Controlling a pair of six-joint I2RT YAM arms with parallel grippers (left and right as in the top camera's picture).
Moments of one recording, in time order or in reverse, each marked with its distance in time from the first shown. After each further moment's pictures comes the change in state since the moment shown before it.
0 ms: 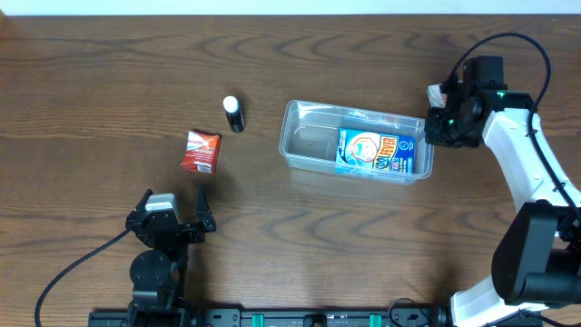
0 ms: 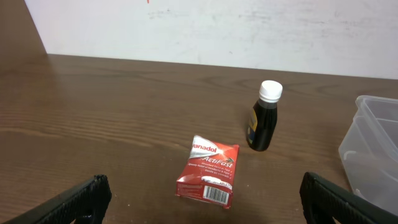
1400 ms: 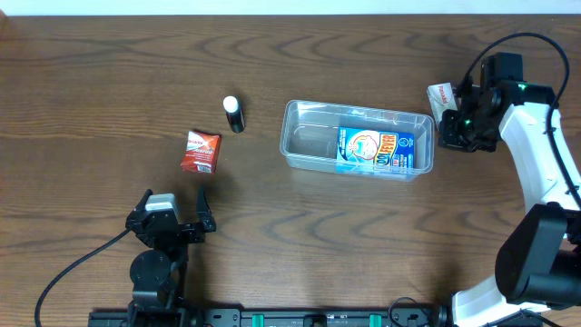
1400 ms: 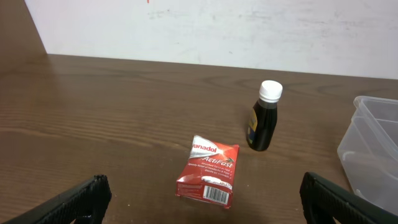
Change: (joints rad) left arm 0.000 0.000 0.000 0.000 0.000 0.000; right arm -0.065 0.001 0.079 -0.195 0.000 -0.033
